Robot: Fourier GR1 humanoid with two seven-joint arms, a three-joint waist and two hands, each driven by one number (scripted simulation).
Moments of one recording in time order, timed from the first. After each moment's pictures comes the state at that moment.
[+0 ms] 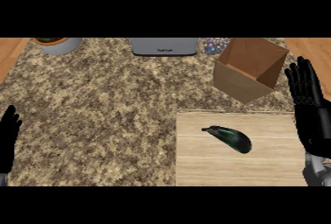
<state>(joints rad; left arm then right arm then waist) 0.02 0.60 -0.07 -1.30 0.34 0.38 0.00 -0.13 -0.45 0.14 -1.72 -0.23 -0.27 -0.17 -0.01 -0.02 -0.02</state>
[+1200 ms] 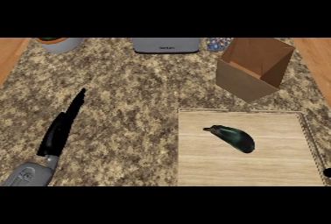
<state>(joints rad) -0.16 0.51 -0.34 -1.33 0.11 0.26 -0.06 -0.01 -0.82 -0.02 -1.19 0.02 0.17 -1.01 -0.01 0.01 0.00</state>
